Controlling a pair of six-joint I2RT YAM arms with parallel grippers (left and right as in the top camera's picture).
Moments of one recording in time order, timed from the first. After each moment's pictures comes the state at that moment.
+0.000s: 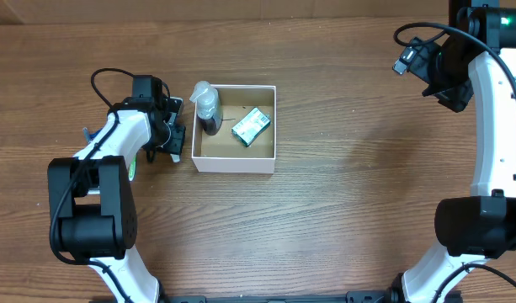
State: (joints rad) left arm 0.01 1.96 1.24 -0.63 0.04 0.16; right arm -0.08 1.92 2.15 -1.53 -0.01 0.54
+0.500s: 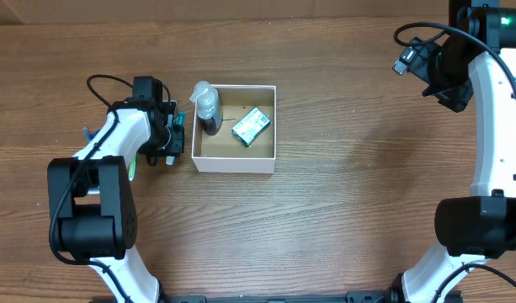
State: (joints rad) left arm 0.01 1.96 1.26 -0.72 0.04 -0.01; right arm -0.08 1.92 2.15 -1.53 -0.01 0.54
